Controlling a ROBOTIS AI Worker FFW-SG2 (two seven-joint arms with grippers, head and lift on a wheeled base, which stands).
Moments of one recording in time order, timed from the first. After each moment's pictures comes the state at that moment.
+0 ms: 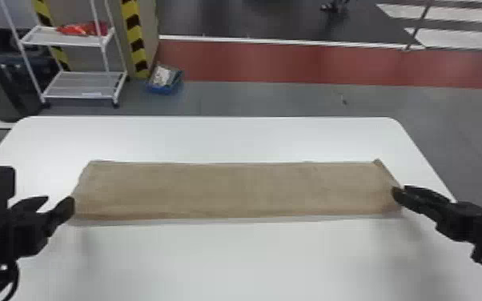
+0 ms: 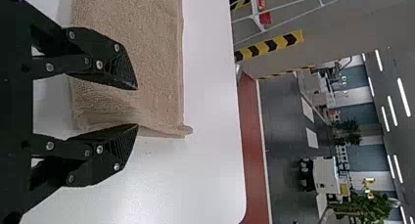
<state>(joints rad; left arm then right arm) 0.25 0.17 0.22 -2.08 0.02 0.84 -0.14 -0.03 -0.11 -0.58 -1.63 0.14 0.57 0.91</state>
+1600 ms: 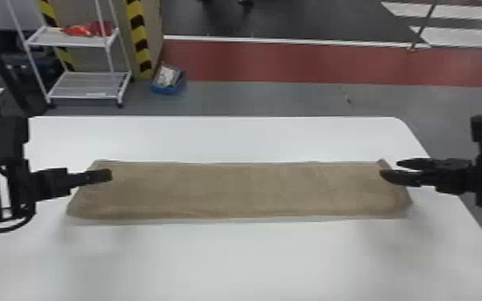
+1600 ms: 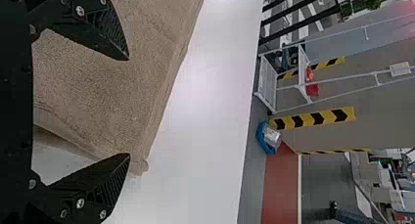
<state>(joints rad) -0.25 0.21 0.28 -1.65 0.09 1.23 -0.52 -0.45 -0.32 -0.44 -1.07 0.40 0.45 1.28</state>
